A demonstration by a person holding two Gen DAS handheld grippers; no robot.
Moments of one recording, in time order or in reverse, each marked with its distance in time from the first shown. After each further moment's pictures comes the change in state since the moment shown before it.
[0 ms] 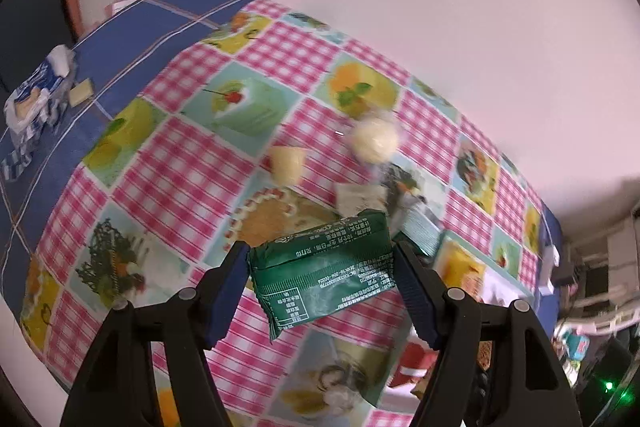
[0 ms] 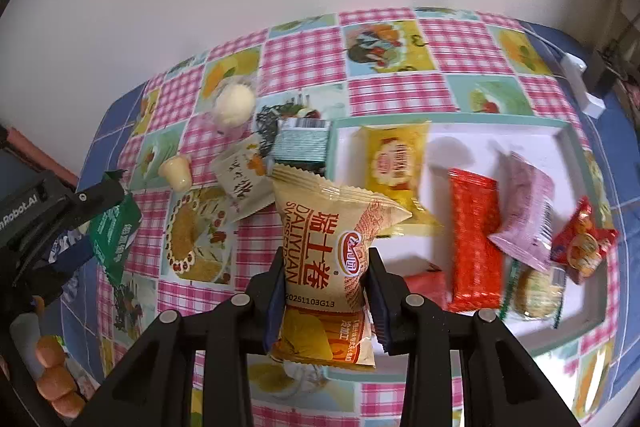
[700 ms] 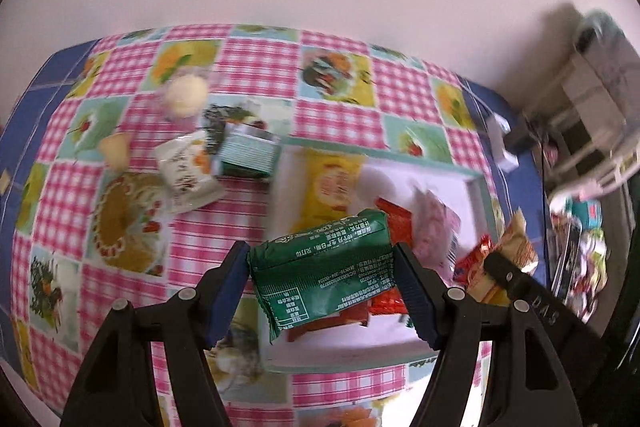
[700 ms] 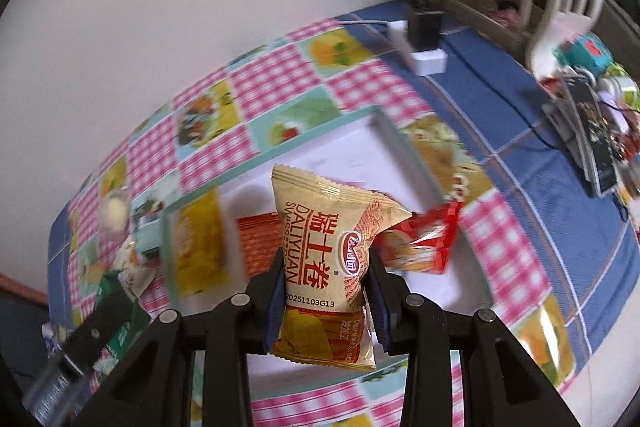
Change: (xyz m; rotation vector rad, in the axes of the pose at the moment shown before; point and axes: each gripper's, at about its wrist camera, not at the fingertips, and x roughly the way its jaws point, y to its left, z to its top) left arm 0.019 -0.155 -0.095 0.442 0.069 -0.086; right arm -0.046 -0.160 -0.004 0.383 -0.103 -0.176
